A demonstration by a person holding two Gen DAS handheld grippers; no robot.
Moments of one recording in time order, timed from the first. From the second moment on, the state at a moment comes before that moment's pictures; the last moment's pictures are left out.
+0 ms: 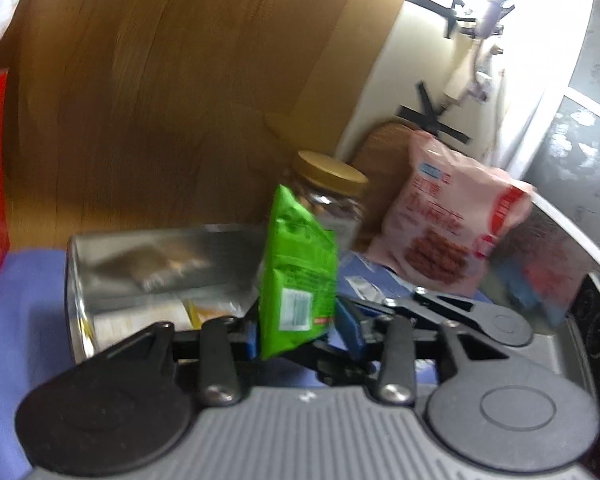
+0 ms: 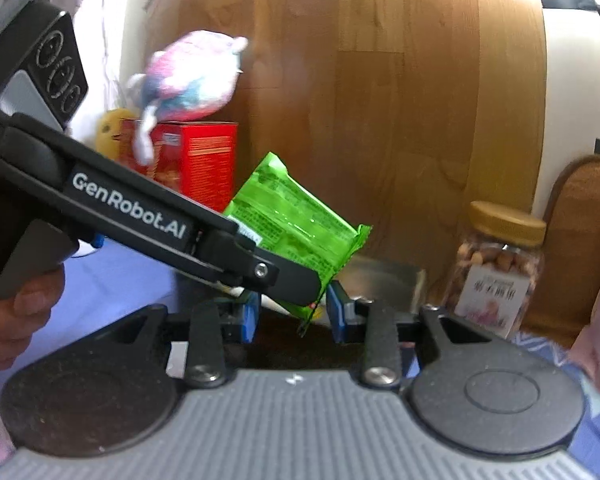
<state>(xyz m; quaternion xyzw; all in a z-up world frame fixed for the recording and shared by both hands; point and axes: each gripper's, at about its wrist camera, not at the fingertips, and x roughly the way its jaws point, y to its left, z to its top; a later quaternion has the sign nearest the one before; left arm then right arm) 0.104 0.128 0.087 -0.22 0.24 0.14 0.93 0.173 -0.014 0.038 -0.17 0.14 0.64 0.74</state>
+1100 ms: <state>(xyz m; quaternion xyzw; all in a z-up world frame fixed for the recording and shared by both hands) -0.033 0.006 -0.003 -0.23 0.27 0.24 0.90 0.210 -0.141 -0.020 -0.01 0.36 0.56 0.75</state>
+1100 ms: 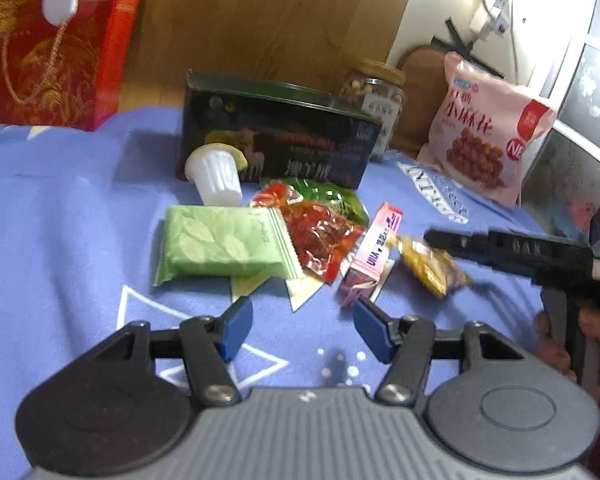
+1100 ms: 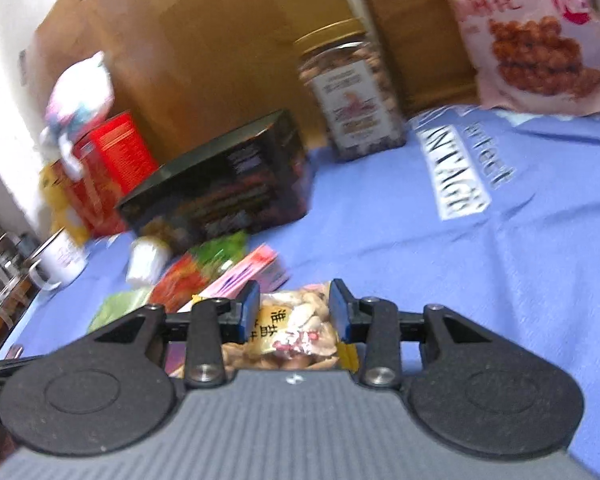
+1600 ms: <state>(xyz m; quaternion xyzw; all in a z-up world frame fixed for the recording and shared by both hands) -0.054 -0.039 -0.008 -0.21 0.26 0.24 0.91 0.126 -0.181 -0.020 -0.03 0.33 0.57 0.75</state>
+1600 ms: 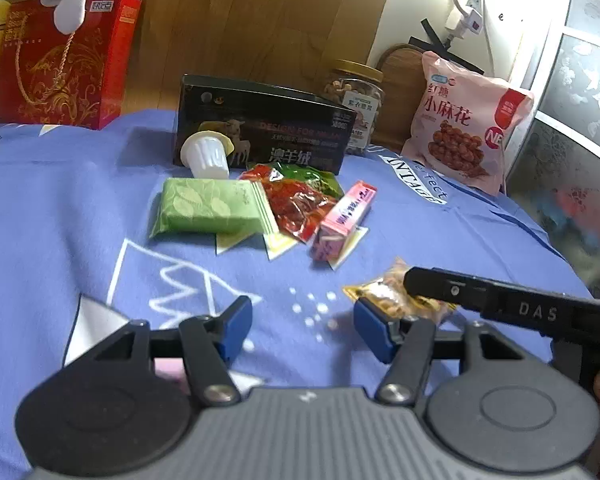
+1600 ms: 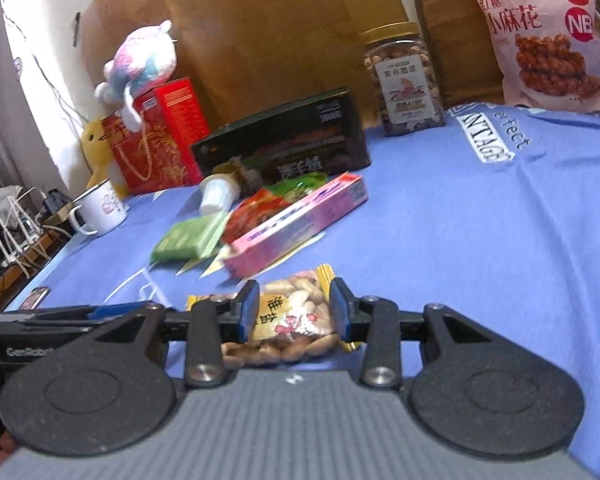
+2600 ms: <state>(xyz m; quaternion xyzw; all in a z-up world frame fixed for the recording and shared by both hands) -0.062 -0.070 -0.016 -0.14 0.25 0.27 0.92 0.125 -0.206 -0.028 0.03 0.35 0.57 0.74</state>
